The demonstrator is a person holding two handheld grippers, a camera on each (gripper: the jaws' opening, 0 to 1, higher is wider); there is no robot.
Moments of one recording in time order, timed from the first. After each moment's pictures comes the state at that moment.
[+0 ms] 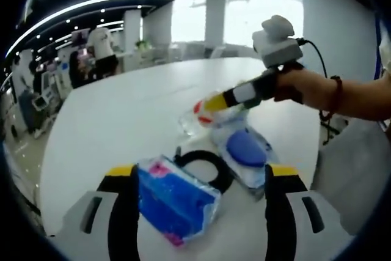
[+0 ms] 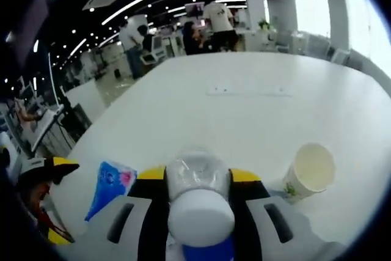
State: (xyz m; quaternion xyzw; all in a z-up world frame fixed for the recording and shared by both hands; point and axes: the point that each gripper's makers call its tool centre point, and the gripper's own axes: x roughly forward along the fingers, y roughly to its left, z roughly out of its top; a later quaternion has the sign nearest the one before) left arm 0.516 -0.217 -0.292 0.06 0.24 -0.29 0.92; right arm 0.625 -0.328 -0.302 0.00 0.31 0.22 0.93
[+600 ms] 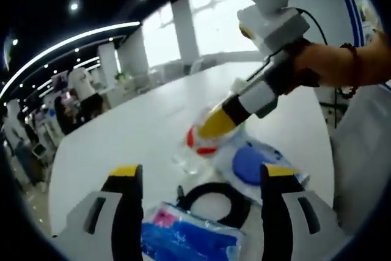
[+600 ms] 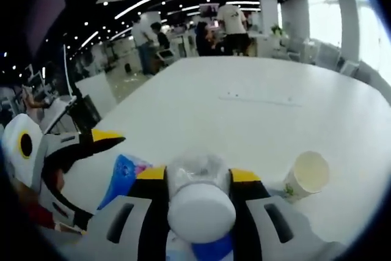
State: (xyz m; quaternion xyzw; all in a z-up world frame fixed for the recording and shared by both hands) left arm 0.560 -0.260 -0.282 0.15 0.14 -0.35 0.91; right arm 0.603 -0.315 -0.283 -0.03 0.30 0.25 0.92
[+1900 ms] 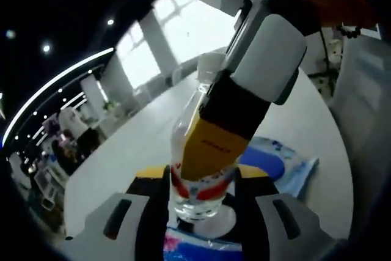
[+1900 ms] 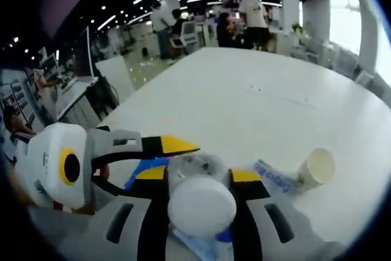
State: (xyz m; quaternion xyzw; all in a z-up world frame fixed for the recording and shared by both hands) left arm 0.555 -0.292 -0.290 0.26 0.08 -0.40 0.88; right arm 0.558 -0.290 -0.269 -0.07 0.33 0.31 0.89
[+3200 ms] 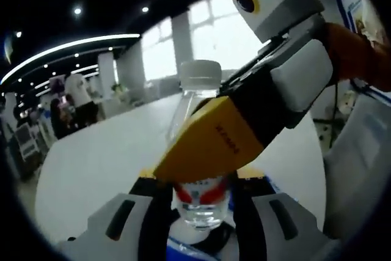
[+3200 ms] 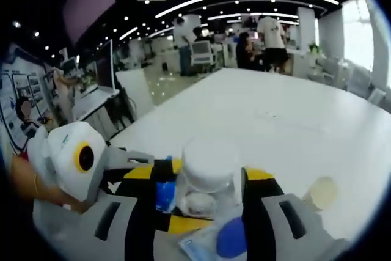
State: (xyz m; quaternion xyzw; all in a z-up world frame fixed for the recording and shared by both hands) left arm 0.551 -0.291 -0.267 0.10 0.10 -0.37 0.92; right arm 0.559 -0.273 -0.234 -0.05 0.26 0.38 0.89
